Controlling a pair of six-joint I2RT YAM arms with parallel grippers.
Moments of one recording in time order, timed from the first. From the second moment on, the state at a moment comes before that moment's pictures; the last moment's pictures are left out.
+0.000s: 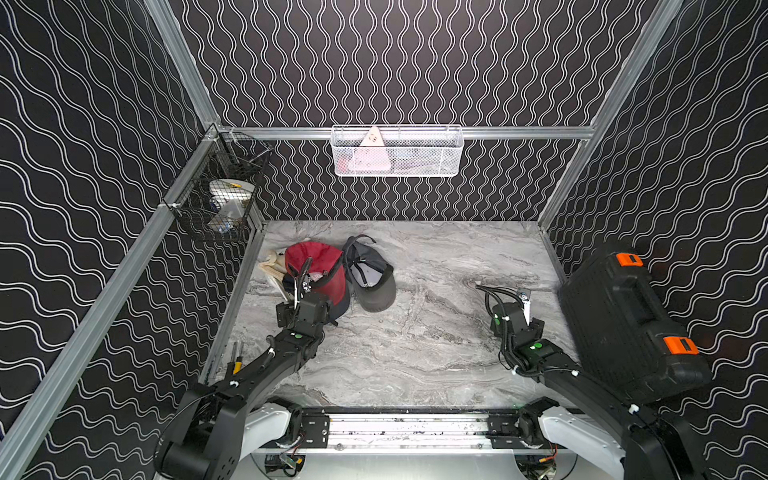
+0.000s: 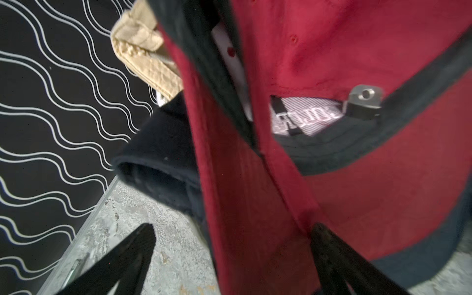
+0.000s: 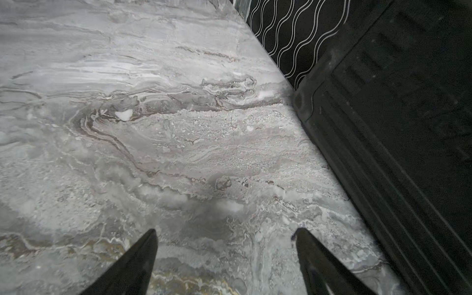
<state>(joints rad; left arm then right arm) -0.23 1.17 0.44 0.07 -0.67 -0.22 0.38 1.02 0.40 -0.19 0.74 0.38</state>
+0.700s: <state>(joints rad) -0.13 1.44 0.37 0.59 -0.43 -0.13 0.26 1.28 0.42 0.13 0.69 0.34</state>
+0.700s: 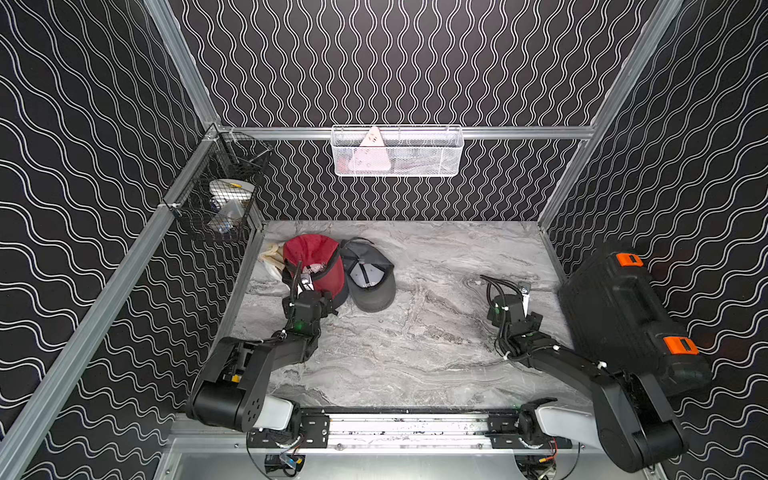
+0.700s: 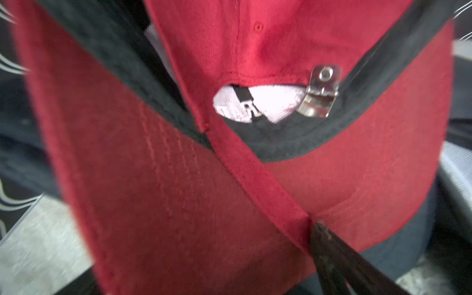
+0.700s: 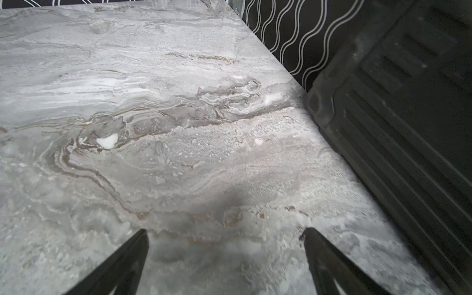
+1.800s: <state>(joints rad) -0.13 1.65 0.29 1.02 -0.32 0.00 0.16 1.44 0.51 0.24 0.58 0.29</state>
